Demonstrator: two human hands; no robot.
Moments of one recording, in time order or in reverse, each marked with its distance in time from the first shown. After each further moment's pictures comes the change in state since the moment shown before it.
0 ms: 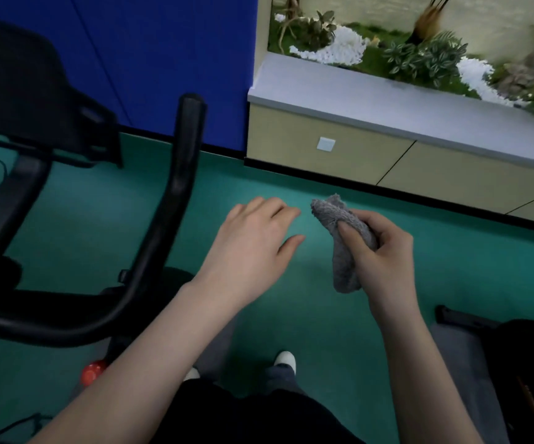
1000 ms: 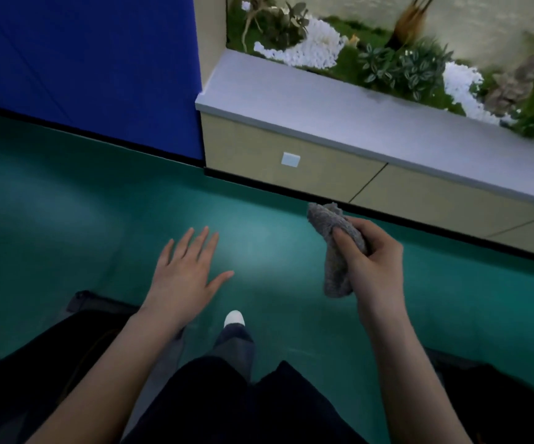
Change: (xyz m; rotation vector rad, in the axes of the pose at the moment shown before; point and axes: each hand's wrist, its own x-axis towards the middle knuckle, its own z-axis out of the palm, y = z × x) left_hand 0.201 -0.032 0.170 0.295 -0.351 -0.325; right_hand 0.256 0.091 -0.097 0.035 0.005 0.135
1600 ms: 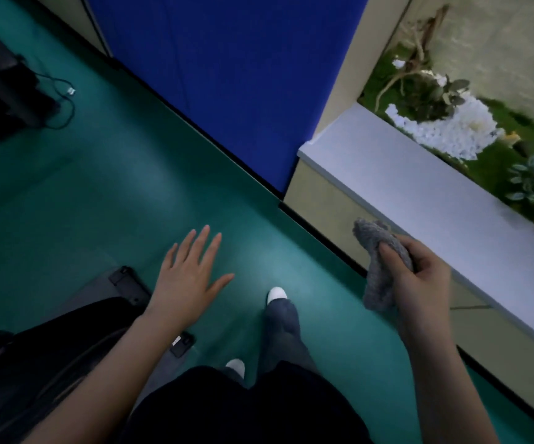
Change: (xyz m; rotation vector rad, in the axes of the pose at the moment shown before) left_hand 0.142 -0.091 -0.024 -0.121 0.060 -0.490; right_hand 0.255 -0.033 0.134 -0.056 -0.376 -0.020
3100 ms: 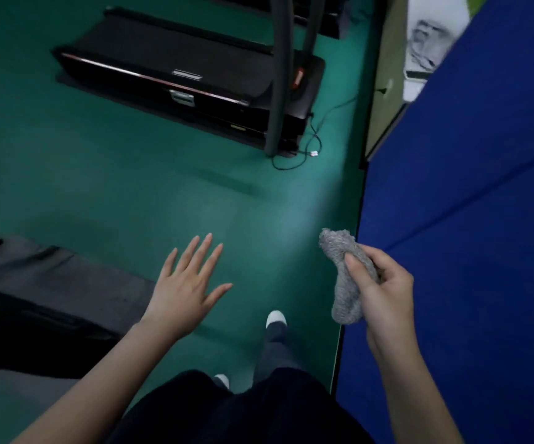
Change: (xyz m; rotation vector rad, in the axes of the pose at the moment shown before) left_hand 0.345 -0.309 -0.107 -0.166 0.093 -1.069; right_hand 0.386 -0.241 0.624 -0.047 -1.186 -0.268
